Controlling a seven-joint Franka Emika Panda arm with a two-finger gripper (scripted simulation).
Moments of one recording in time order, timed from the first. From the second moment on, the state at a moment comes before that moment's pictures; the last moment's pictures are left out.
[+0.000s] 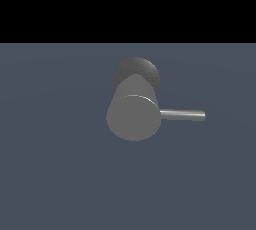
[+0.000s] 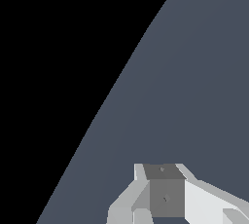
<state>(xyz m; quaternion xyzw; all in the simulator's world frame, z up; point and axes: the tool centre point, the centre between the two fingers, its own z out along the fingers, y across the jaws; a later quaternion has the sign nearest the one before) -0.234 -0.089 0.625 -0.77 -0.01 -0.32 0.55</state>
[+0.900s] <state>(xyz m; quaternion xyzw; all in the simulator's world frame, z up) -0.205 -0.252 0.590 -0.48 0.15 -0.41 0.76</state>
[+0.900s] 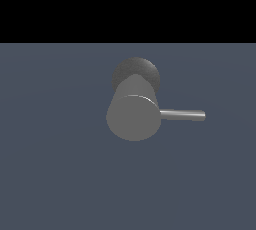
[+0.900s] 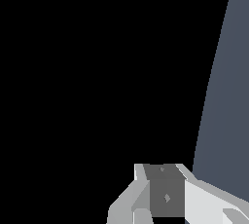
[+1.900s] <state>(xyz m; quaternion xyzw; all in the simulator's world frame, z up) -0.137 -0.341 0.356 -0.17 0.43 -0.32 0.82</state>
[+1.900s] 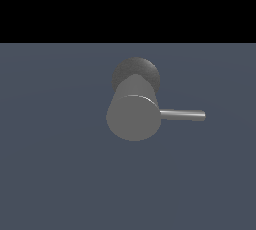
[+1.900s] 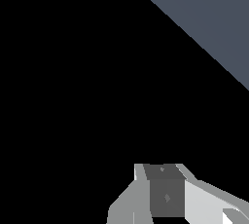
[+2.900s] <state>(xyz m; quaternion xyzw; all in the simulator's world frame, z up) -0.114 -0.291 0.199 -0.06 0.59 -0.20 0.78</state>
